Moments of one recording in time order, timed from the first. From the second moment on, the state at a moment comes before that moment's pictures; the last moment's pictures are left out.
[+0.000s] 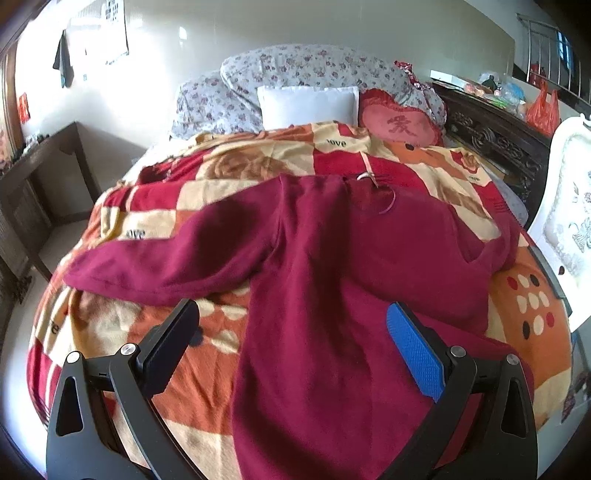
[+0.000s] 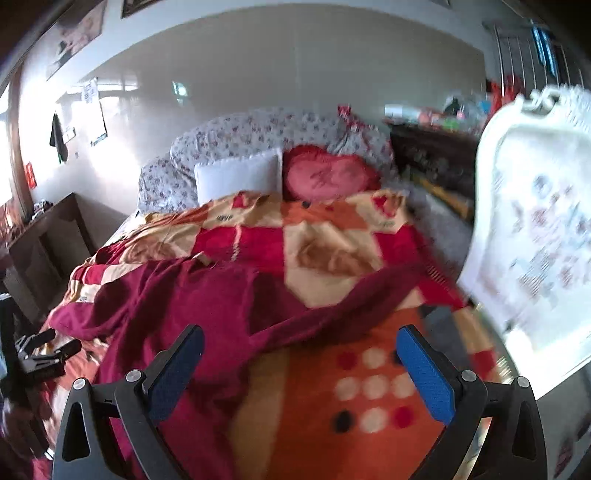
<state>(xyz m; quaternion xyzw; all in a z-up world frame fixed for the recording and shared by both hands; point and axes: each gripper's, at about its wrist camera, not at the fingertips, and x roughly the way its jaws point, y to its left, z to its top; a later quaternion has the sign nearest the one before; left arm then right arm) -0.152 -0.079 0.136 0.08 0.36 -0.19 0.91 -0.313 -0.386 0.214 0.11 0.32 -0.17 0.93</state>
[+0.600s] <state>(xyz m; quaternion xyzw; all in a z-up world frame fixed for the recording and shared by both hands) -0.119 -0.063 0.107 0.06 0.39 -0.17 0.90 -0.209 -0.274 0.135 0.09 0.40 -0.10 0.91</state>
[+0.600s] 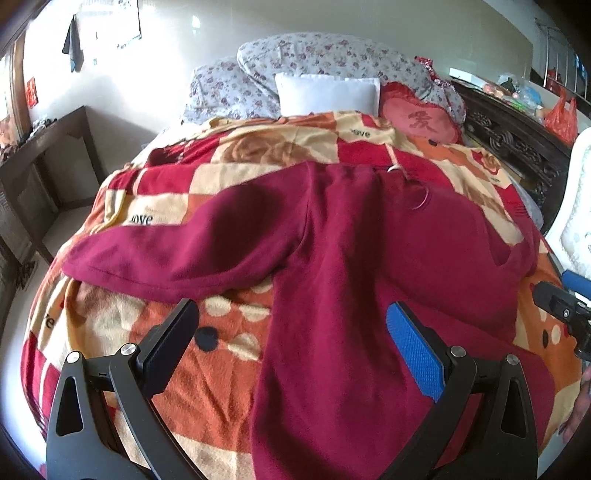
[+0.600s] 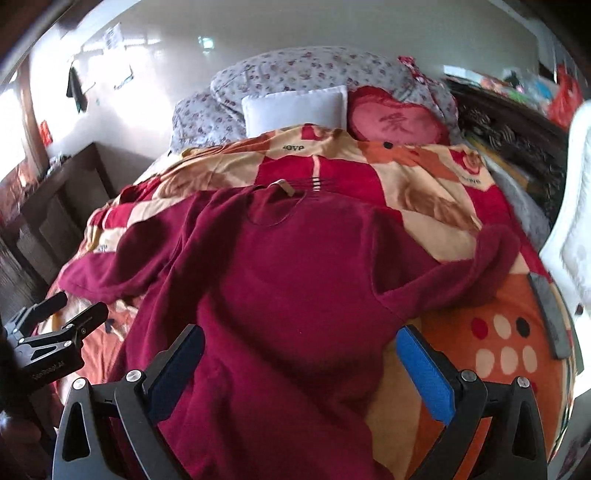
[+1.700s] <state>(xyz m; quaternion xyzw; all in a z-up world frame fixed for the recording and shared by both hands) -0.091 -0.036 0.094 0.06 0.41 -0.14 0.90 -0.137 -0.241 0.105 0.06 0.43 -0.11 0.89</state>
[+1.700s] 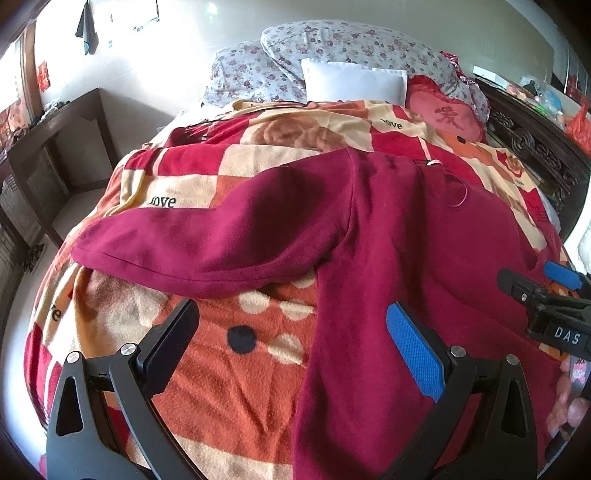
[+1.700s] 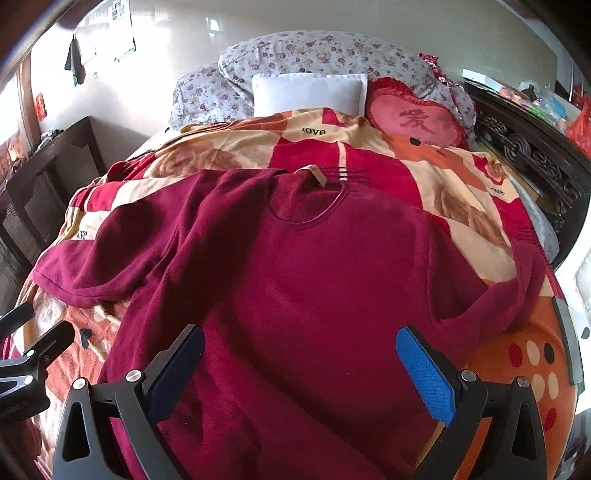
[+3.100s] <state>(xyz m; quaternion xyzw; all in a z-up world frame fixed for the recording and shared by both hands) -0.037 0.051 0.087 -0.01 0.43 -0.05 0.90 -0.096 -0.199 0.089 0.05 0.44 -0.05 0.89</state>
